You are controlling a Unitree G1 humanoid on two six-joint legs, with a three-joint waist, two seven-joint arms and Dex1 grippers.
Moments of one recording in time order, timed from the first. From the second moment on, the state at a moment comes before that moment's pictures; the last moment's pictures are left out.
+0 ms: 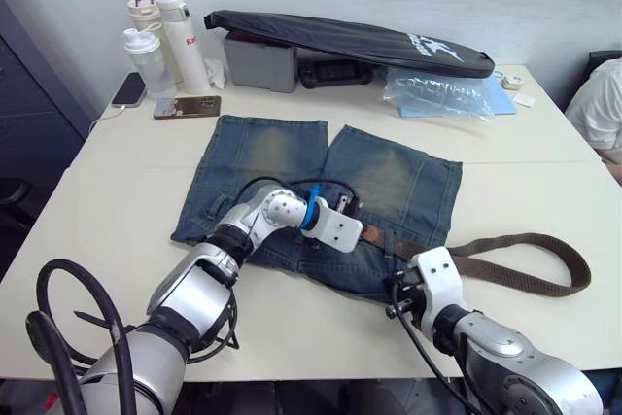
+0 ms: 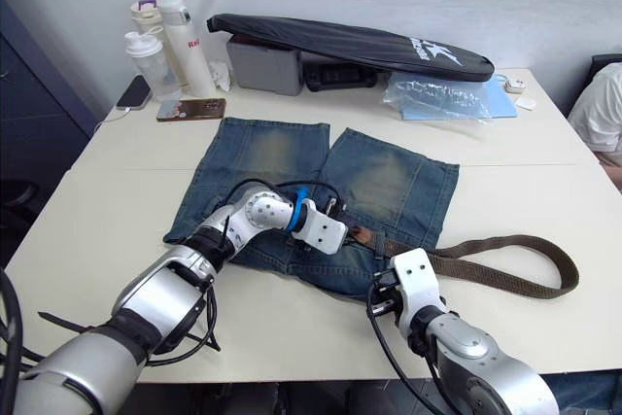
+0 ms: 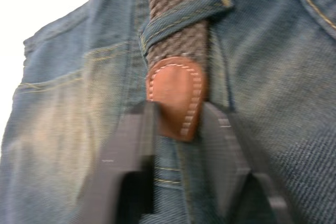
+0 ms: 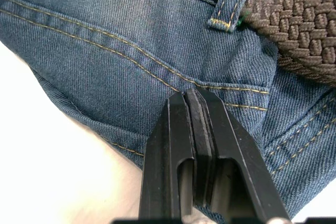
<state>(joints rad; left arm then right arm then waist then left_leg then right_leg) -0.99 0.20 -0.52 0.99 0.40 -0.71 -0.77 0.18 -0.41 0.04 -0.82 0.50 1.09 0.05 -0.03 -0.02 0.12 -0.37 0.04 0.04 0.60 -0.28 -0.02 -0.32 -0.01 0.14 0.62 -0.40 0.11</state>
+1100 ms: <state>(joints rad) -0.74 0.56 -0.39 0.27 0.24 -0.27 -0.97 0.07 -0.42 0.07 -0.73 0.49 1.09 0.16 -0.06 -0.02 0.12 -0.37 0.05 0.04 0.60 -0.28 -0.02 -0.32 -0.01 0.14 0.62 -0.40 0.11</state>
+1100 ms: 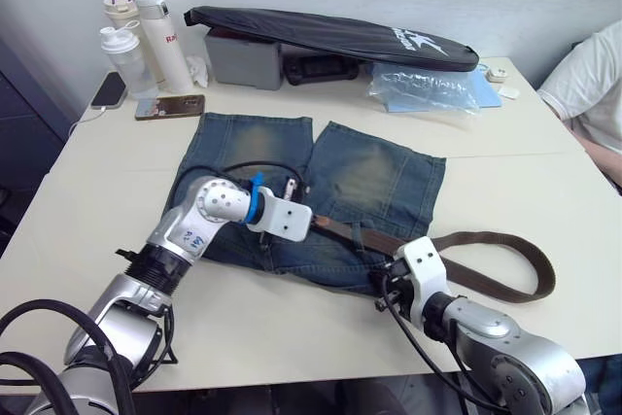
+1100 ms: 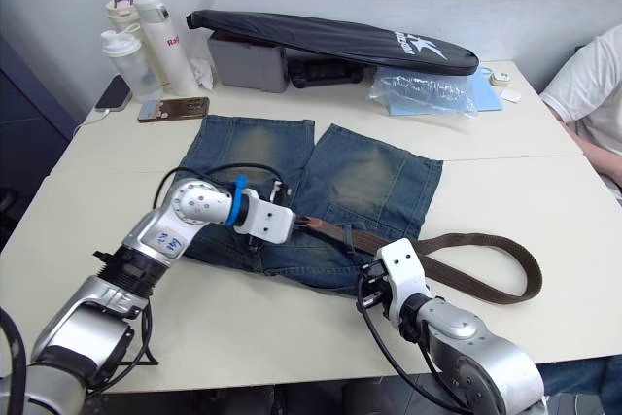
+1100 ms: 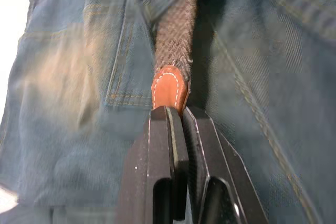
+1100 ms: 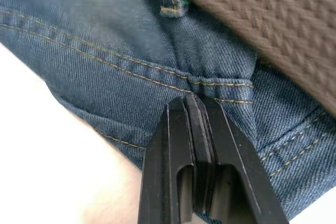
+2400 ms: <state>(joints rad) -0.52 0.67 -0.29 -0.07 0.16 0.08 -1.02 0.03 -0.43 0.09 -0.70 0.47 1.09 0.21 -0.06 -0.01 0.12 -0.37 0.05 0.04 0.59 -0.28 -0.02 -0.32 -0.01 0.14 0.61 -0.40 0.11</state>
